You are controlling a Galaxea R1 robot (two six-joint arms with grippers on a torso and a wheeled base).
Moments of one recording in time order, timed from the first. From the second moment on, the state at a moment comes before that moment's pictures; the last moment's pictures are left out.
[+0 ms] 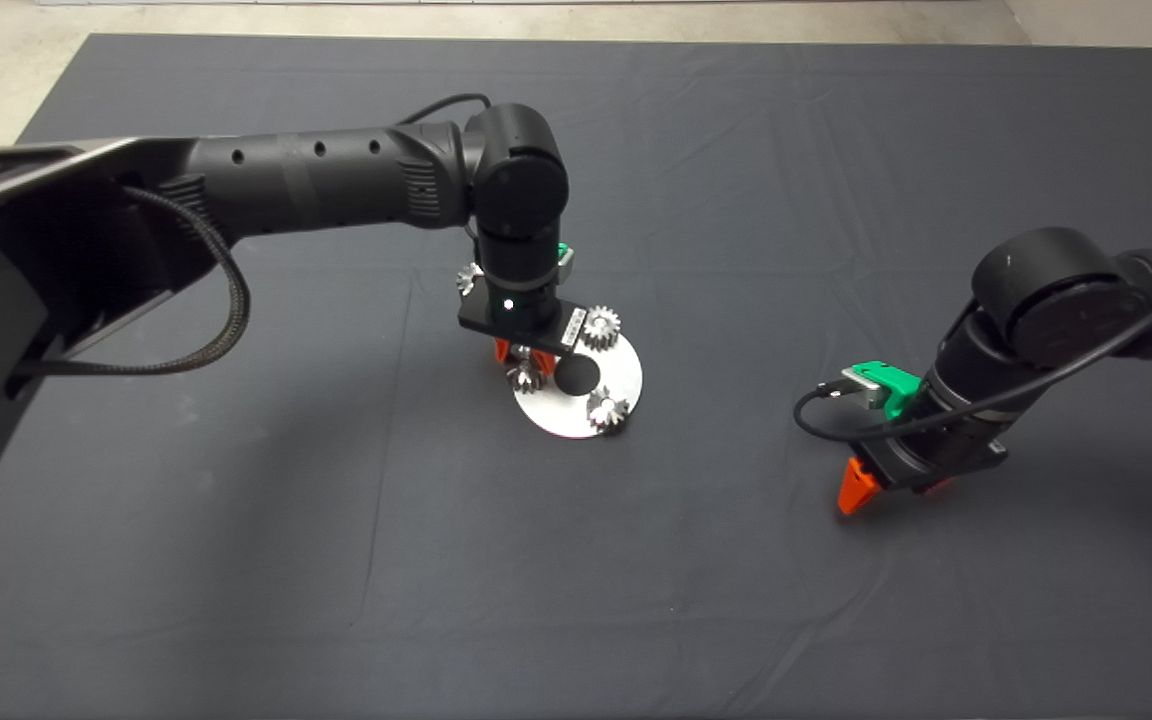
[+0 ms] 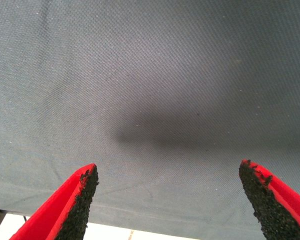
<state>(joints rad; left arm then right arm) -0.39 2.85 -1.47 0.25 1.52 -1.06 0.25 2.27 -0.93 -0.11 -1.53 1.16</state>
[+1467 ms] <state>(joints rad) -0.51 2.81 -1.46 0.21 1.52 -1.06 0.28 2.34 -0.96 -0.11 -1.53 1.16</state>
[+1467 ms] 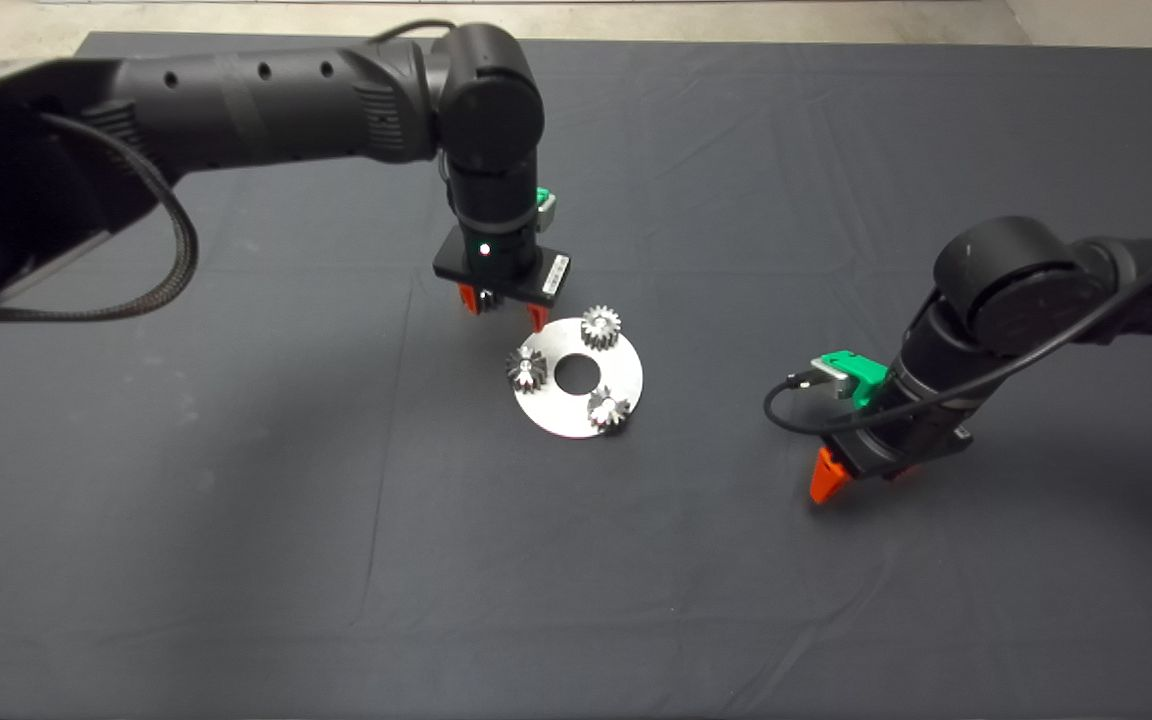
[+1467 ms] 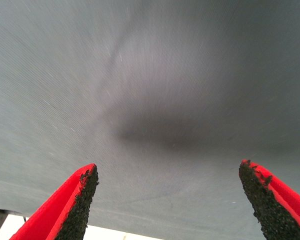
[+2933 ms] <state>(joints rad) -0.75 2.43 -0.46 0.05 1.52 -1.64 0.83 2.15 -0.40 -0.04 -1.53 1.43</state>
